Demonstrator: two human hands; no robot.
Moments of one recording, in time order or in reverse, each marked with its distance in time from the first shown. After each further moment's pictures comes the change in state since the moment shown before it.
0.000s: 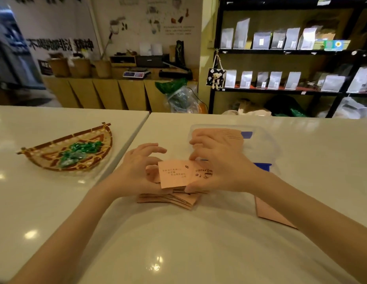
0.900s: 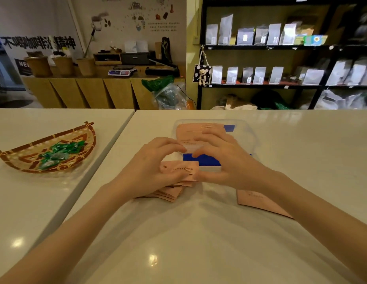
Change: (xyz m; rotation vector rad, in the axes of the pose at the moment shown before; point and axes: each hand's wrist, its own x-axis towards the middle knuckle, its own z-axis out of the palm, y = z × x) left_hand 0.011 0.060 0.010 -0.124 0.167 0.201; right_hand -0.039 0.028 0.000 0.083 0.126 -0.007
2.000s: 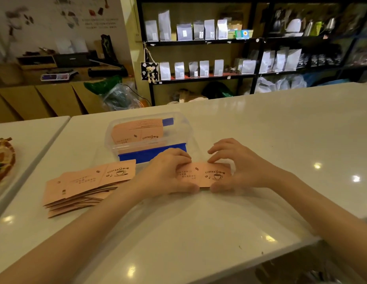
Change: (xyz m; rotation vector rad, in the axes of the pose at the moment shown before) left_hand 0.058 0.083 0.095 0.017 -0.344 0.125; right_hand -0.126 0.066 -0.038 0.052 -0.031 0.391
